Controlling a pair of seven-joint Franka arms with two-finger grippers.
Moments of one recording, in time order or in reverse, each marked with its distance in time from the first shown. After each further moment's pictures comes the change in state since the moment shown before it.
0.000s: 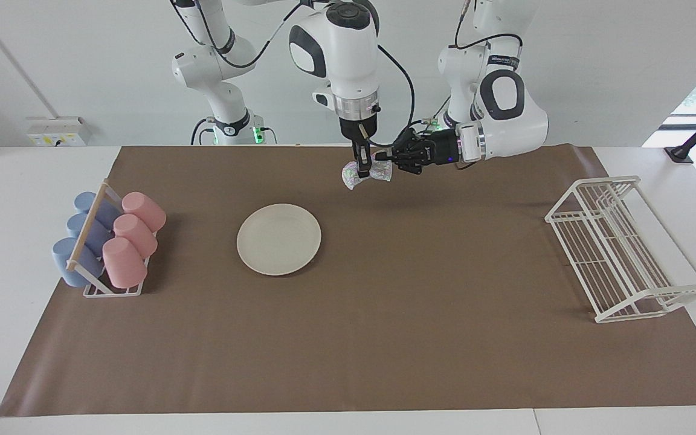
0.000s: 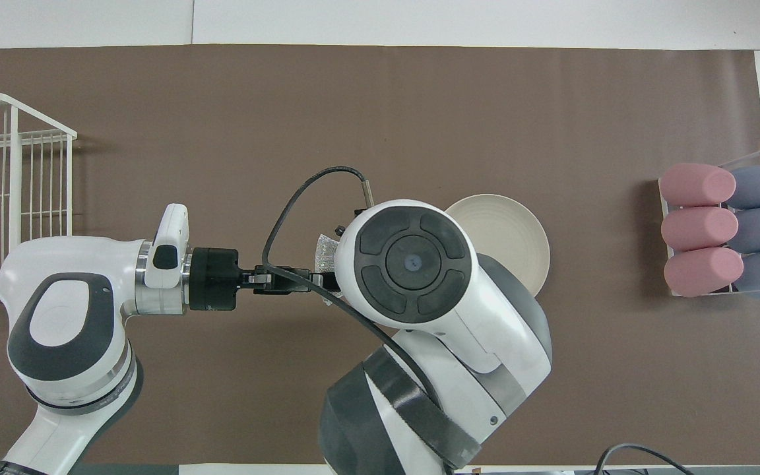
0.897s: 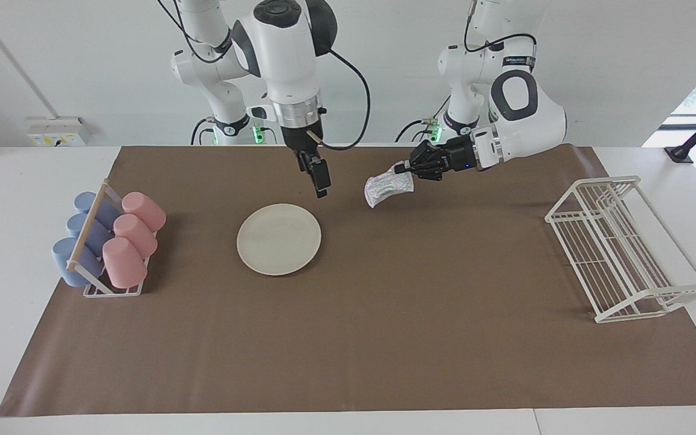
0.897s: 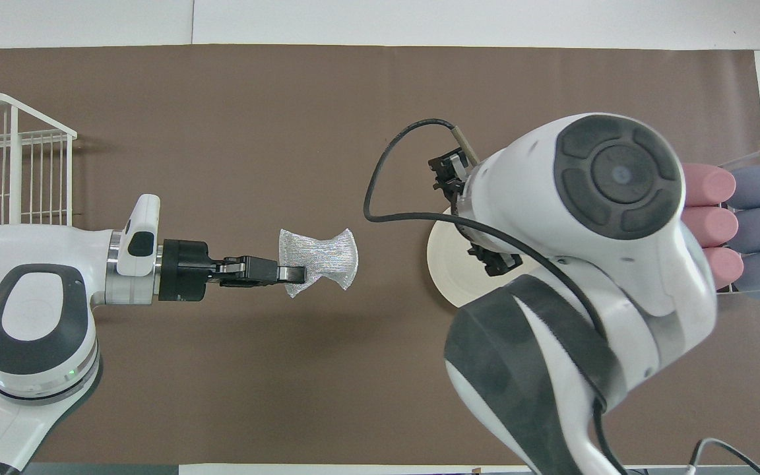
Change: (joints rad) left arm 0.086 -0.002 0.016 0.030 0.263 0.020 -0.162; right arm -0.245 -0.116 -0.006 -0.049 -0.001 -0.055 -0.747
